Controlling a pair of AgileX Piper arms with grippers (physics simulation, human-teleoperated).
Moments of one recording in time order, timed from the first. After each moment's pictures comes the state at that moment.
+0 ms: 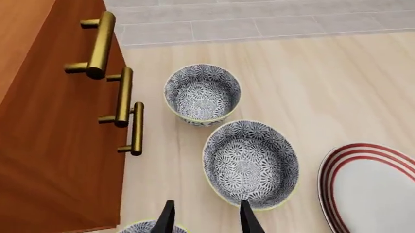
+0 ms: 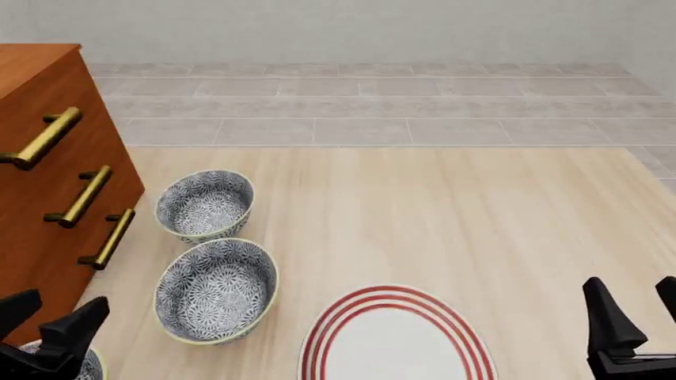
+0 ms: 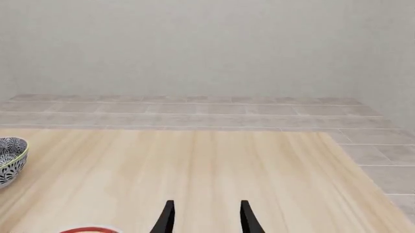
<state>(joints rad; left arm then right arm) -0.14 0.24 -0.37 0.63 -0.03 0.01 0.04 0.00 -0.03 -0.01</state>
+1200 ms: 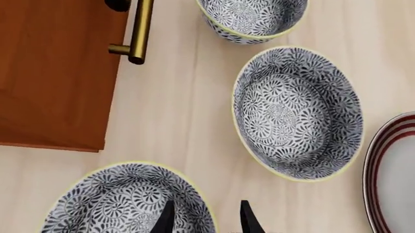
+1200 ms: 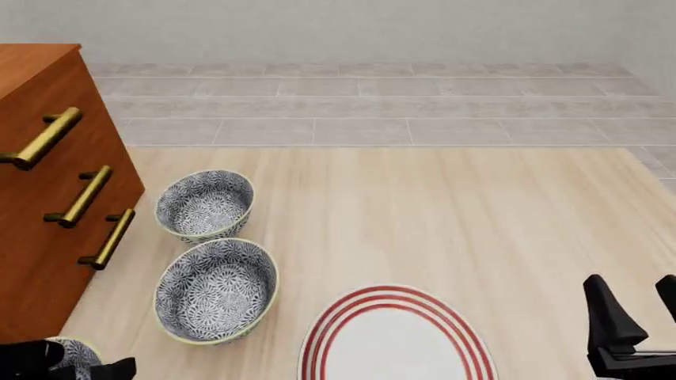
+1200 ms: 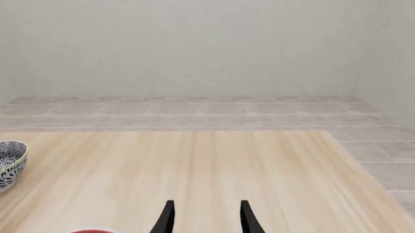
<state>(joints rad) -0.07 0.37 -0.12 0.62 -0.20 0.00 0.07 0.00 -0.05 0.01</state>
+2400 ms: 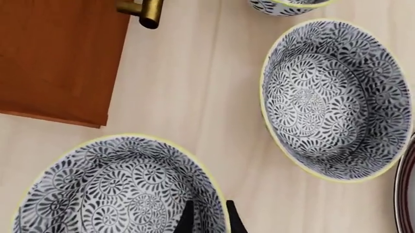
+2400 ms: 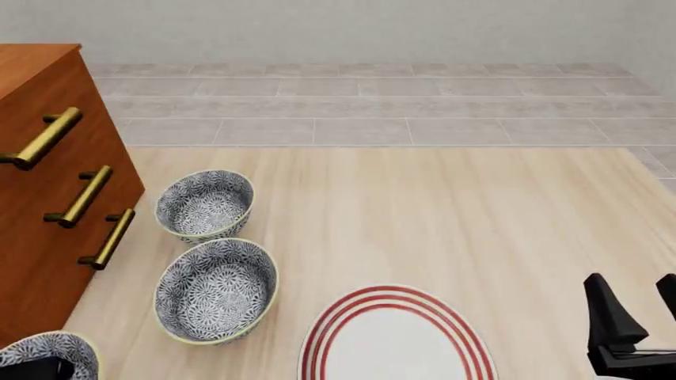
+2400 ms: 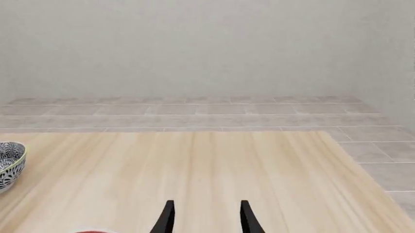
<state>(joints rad) 0.00 0.42 -0.02 0.57 -0.17 -0.01 0.08 0.00 -0.06 0.00</state>
